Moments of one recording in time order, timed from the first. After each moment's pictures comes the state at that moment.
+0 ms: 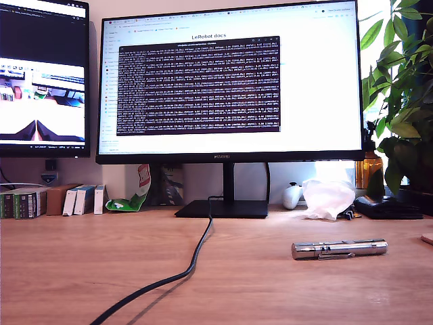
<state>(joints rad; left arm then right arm) 0.04 0.00 0.02 -0.20 0.19 -0.13 -0.06 0.01 0.01 -0.14 -0.05 0.13</state>
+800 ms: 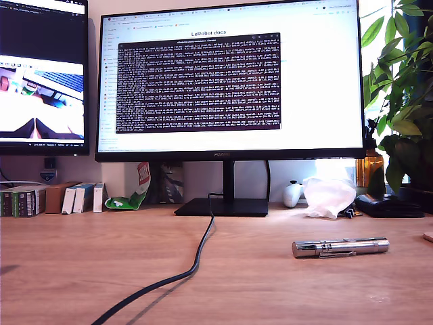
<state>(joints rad) 0.04 0.02 0.04 0.12 0.59 -0.39 -0.06 0.16 0.32 -0.14 -0.59 0.28</state>
